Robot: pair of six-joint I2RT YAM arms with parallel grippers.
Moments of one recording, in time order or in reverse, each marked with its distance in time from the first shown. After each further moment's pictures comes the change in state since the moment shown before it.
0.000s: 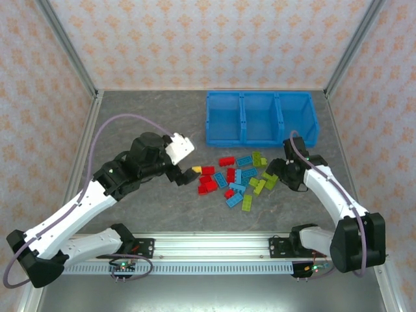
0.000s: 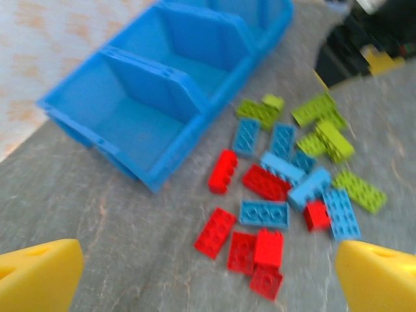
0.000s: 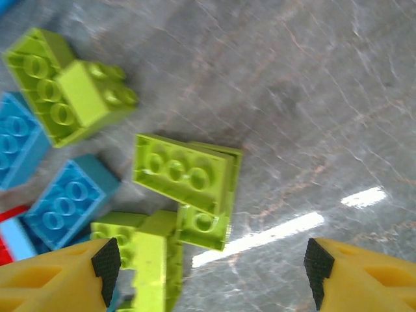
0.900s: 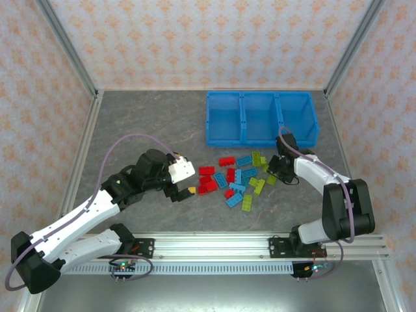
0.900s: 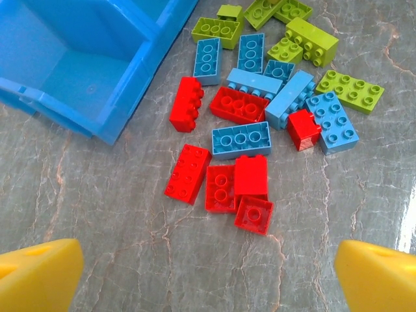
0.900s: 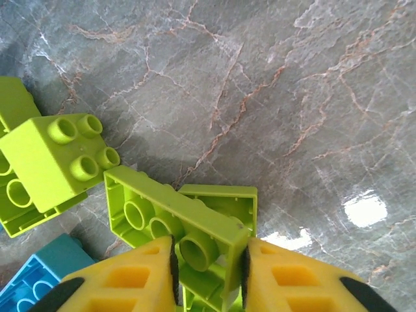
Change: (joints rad) left arm 0.000 -0.076 -0.257 0.075 0.037 0.146; right arm 0.003 0.241 0.014 0.218 0.019 -0.016
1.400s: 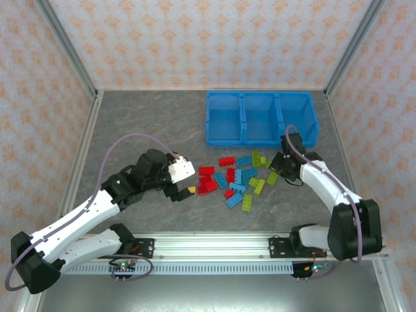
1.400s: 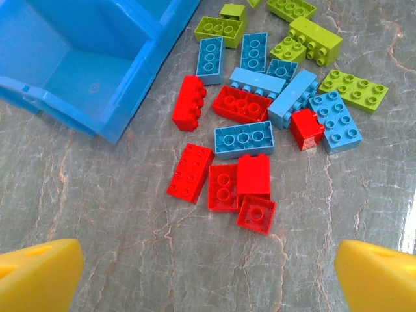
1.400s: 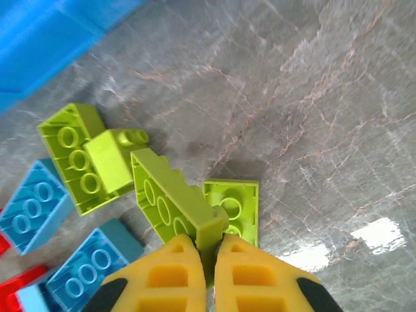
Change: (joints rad) left arm 0.000 0.000 0.000 0.000 -0.008 0.000; right arm 0.000 -0.182 0.000 -0.043 0.033 0.021
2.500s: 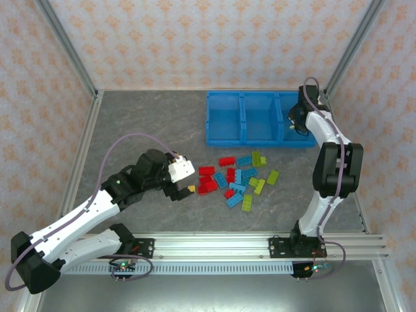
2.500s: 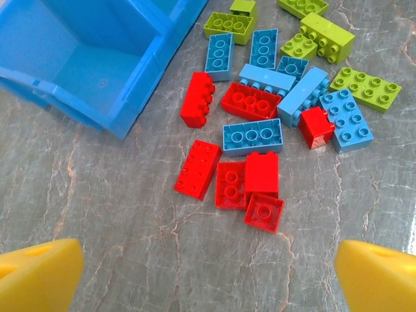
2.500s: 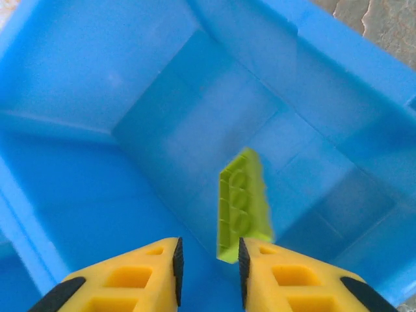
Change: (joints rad) left arm 0.000 0.000 0.000 0.001 -0.028 -0.008; right arm -0.227 0.609 0.700 0.066 0.089 0.053
